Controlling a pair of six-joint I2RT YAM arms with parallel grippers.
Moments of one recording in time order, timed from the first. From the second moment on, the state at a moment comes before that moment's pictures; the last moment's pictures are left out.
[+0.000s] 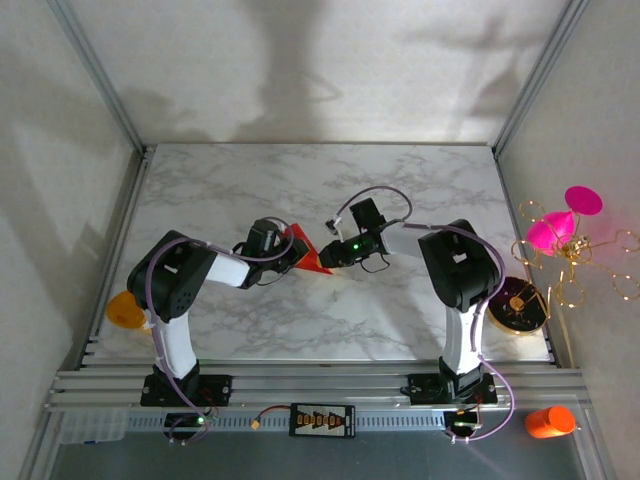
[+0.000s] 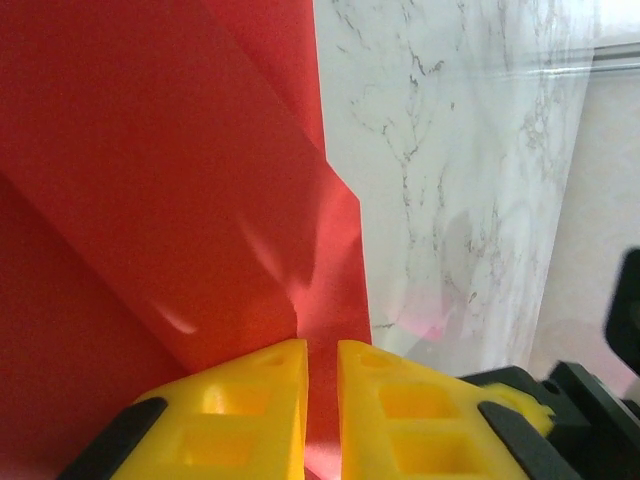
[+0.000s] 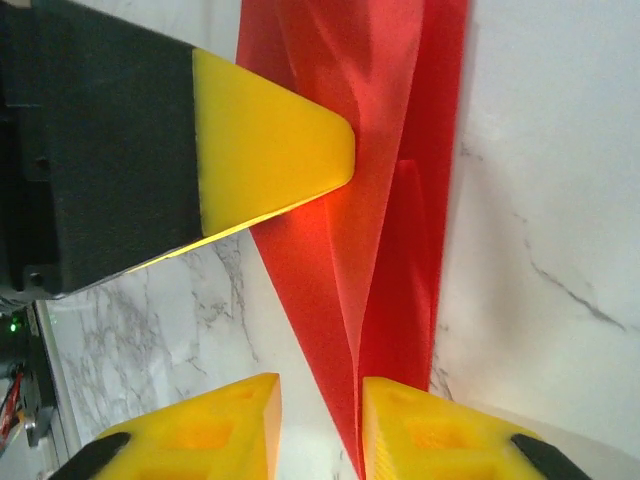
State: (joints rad) left arm -0.46 1.90 0.75 0.51 0.34 -1.15; right arm 0.52 1.96 1.11 -0.20 -0.75 0.19
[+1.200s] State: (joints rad) left arm -0.46 1.91 0.83 0.34 0.34 -1.17; right arm 0.54 2.03 1.16 -0.22 -0.73 0.20
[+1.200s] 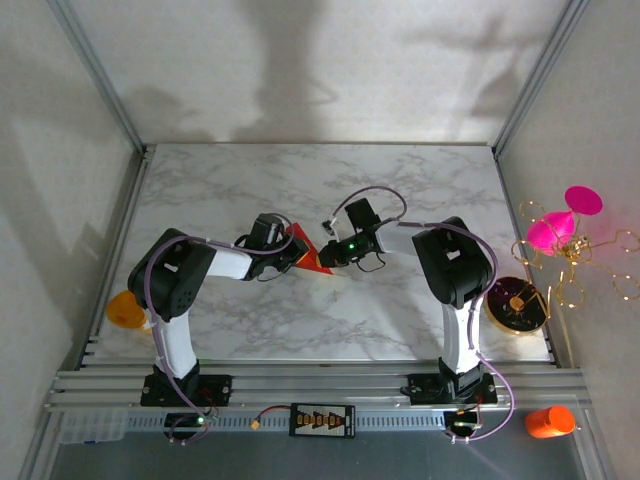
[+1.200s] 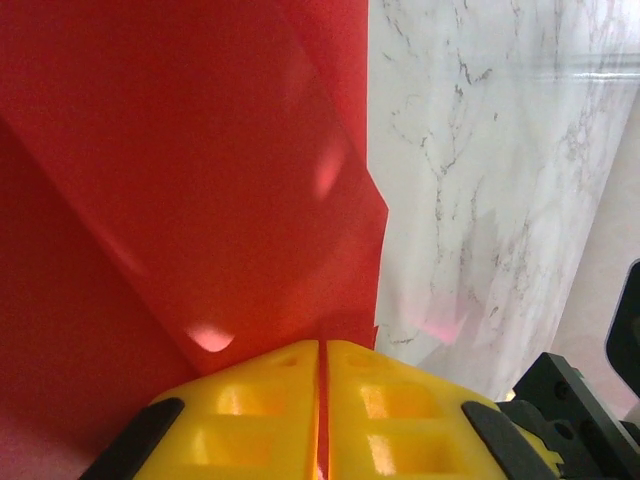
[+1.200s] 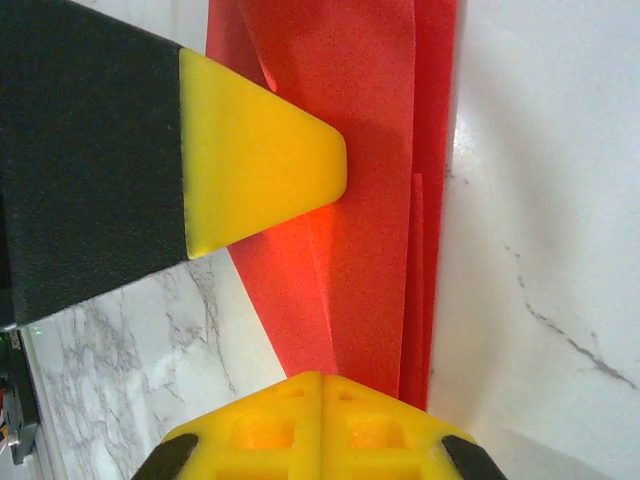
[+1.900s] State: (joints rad) left arm -0.46 1.91 0.88 0.23 0.33 -1.22; right arm 0.54 1.97 1.16 -0.24 -0.70 0.19
